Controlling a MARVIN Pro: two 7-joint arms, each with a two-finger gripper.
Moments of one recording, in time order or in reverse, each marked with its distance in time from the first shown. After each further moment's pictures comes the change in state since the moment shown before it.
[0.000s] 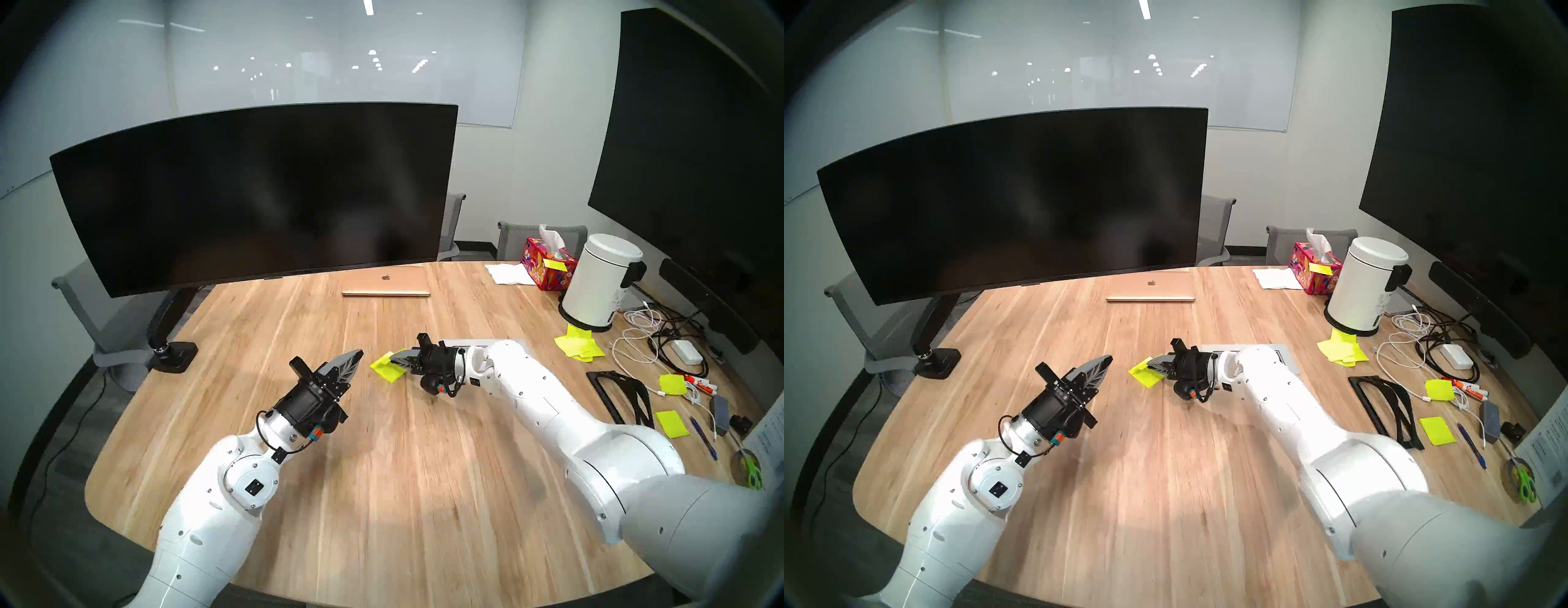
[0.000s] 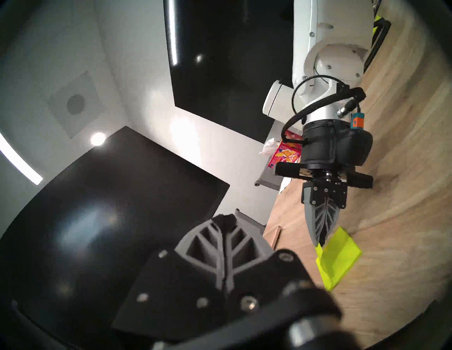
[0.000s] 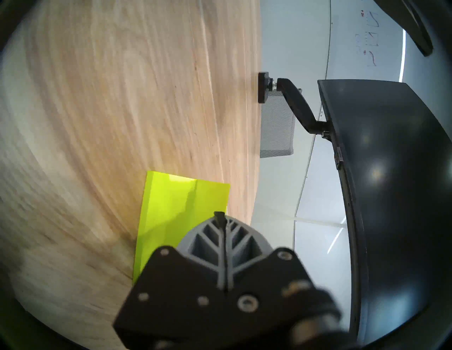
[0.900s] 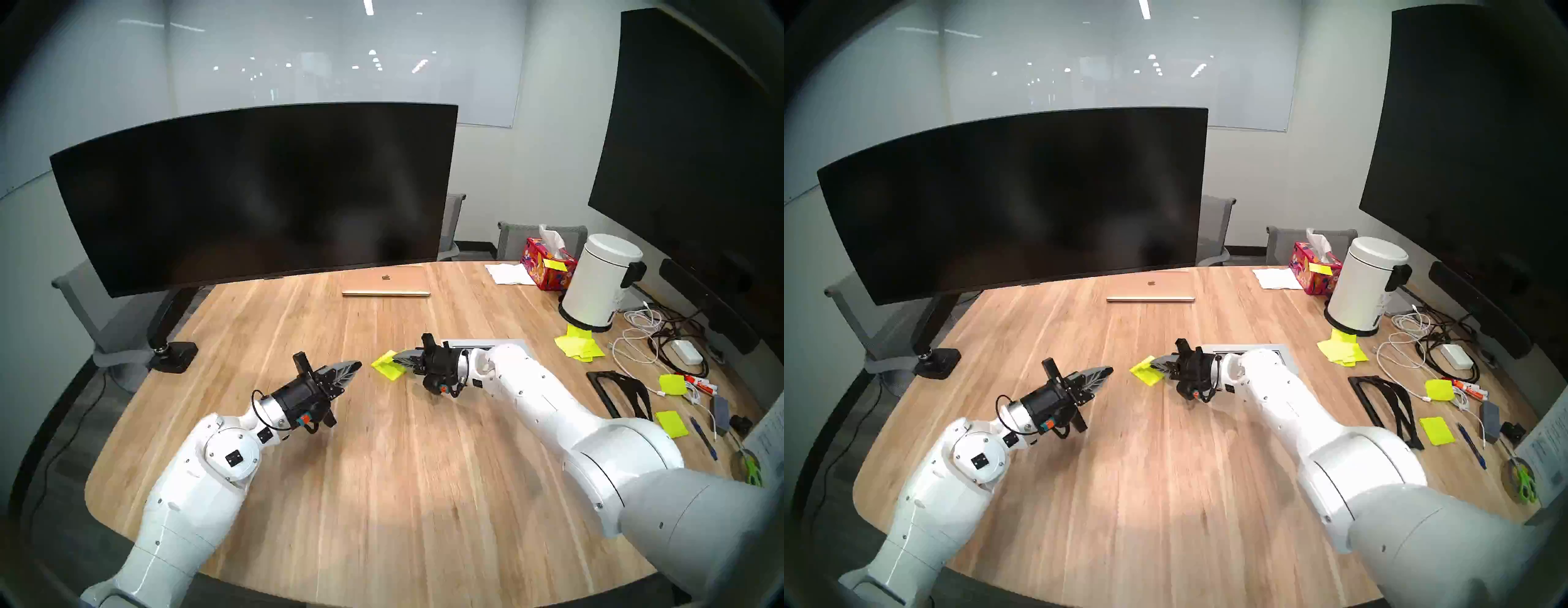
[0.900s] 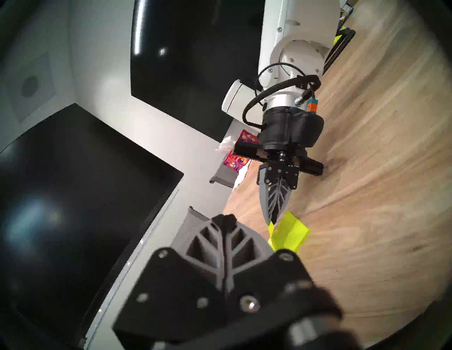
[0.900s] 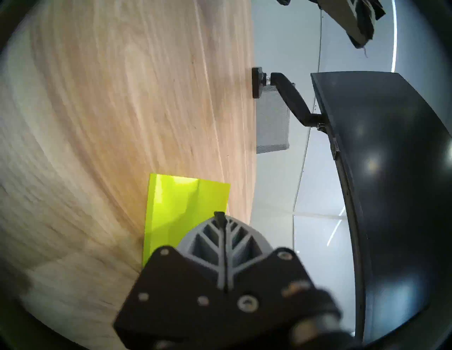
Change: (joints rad) left arm -0.116 0.069 0.014 0.095 -0.233 -0.019 -0.364; right arm 0.044 -0.013 -0.009 0.113 -0.022 0.003 -0.089
